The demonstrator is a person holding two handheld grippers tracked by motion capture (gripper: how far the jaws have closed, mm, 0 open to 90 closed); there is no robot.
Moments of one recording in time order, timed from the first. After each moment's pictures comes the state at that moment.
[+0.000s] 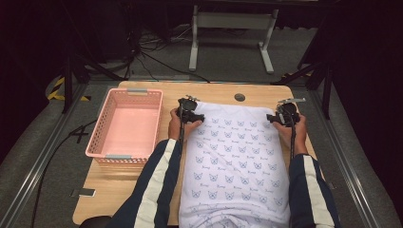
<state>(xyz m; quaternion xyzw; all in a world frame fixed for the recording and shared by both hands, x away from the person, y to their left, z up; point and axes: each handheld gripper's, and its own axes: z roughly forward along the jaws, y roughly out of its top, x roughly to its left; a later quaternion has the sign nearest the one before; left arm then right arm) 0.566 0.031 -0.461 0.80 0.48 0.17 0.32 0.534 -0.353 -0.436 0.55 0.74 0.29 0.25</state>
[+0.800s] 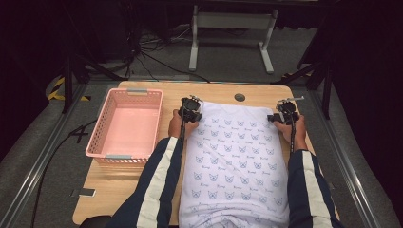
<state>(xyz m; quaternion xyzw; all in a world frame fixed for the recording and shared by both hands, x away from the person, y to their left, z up) 0.566 0.022 -0.455 0.83 0.43 0.12 0.32 0.550 -0.360 -0.446 0.56 0.75 0.28 0.21</state>
